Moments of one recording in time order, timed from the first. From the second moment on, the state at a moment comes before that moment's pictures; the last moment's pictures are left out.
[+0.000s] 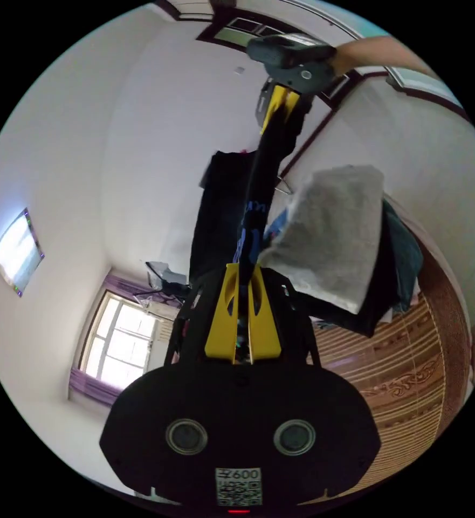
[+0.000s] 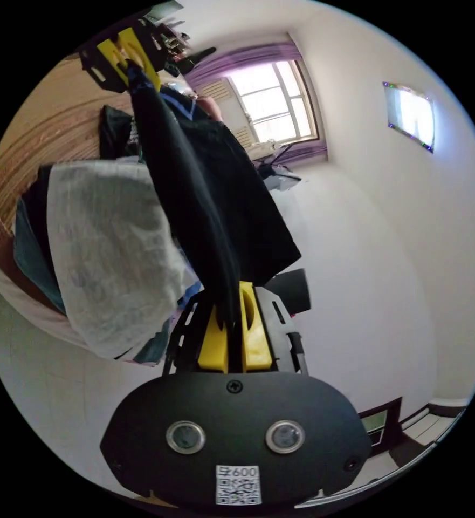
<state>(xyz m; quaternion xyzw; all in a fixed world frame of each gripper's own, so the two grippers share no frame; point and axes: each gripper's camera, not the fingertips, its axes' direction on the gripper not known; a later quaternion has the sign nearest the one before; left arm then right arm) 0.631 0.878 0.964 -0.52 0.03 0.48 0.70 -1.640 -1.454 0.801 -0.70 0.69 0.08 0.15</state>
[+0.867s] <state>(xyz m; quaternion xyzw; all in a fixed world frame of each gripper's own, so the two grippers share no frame) 0.516 0.812 0.708 -0.64 -0.14 0.37 0.66 -1.677 -1.745 1.149 -0.54 0.82 0.11 0.16</state>
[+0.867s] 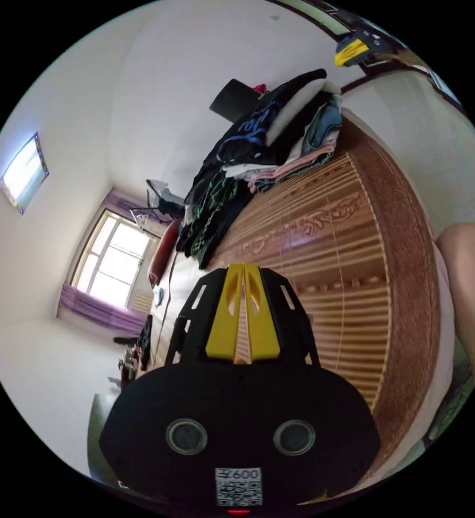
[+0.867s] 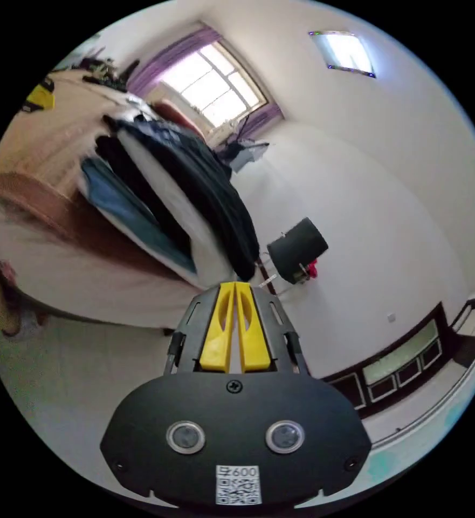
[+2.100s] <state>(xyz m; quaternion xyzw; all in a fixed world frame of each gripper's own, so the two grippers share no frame) 0.367 0.506 0.617 -0.76 -0.43 -0.02 0.48 -1.092 -1.845 1.055 -0.24 0.81 0.41 0.34</state>
